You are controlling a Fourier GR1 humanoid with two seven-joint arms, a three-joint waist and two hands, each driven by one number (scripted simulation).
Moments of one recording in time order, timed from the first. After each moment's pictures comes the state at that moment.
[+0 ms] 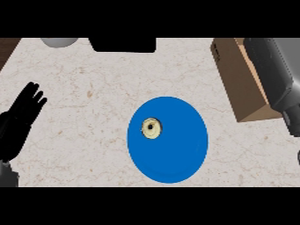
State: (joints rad) left arm -0.06 0.21 0.21 -1.63 0.21 -0.13 0.27; right arm -1.28 -0.30 -0.23 -0.45 1.42 -0.25 0.80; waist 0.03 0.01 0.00
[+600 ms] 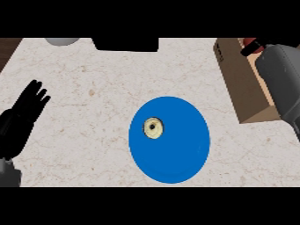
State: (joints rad) left arm -0.08 0.20 0.20 -1.63 0.21 -0.13 0.28; right arm -1.18 -0.35 -0.36 -0.28 1.29 -0.38 0.66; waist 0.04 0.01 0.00
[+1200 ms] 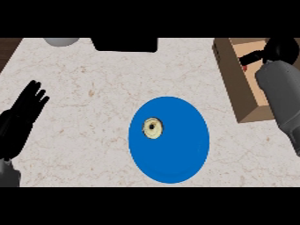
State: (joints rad) left arm -0.07 0.20 0.21 -1.64 0.20 -0.13 0.28; right arm -1.08 -0.33 -0.47 -0.30 1.15 -0.53 0.47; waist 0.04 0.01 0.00
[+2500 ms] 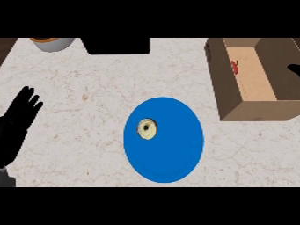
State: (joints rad) left arm -0.03 0.20 0.23 -1.66 0.20 -0.12 0.29; right arm -0.55 -0.30 -0.59 -1.19 0.59 -0.45 0.28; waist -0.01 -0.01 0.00
